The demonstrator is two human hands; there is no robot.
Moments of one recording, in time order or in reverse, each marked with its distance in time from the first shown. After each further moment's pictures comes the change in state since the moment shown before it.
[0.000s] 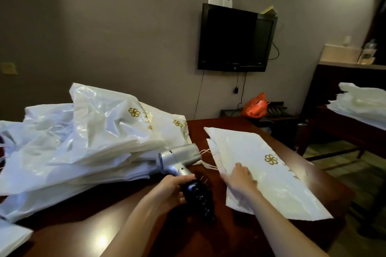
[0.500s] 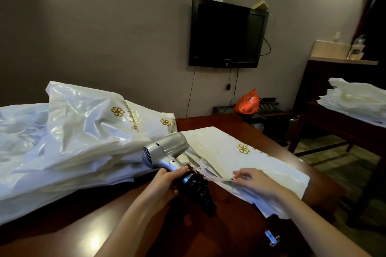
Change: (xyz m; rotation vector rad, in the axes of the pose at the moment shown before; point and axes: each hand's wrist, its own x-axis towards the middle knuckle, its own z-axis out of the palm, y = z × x) left_hand 0.022 0.004 0.018 0.016 -0.001 0.184; right_hand 0.016 0.082 -0.053 0.285 -0.297 -0.350
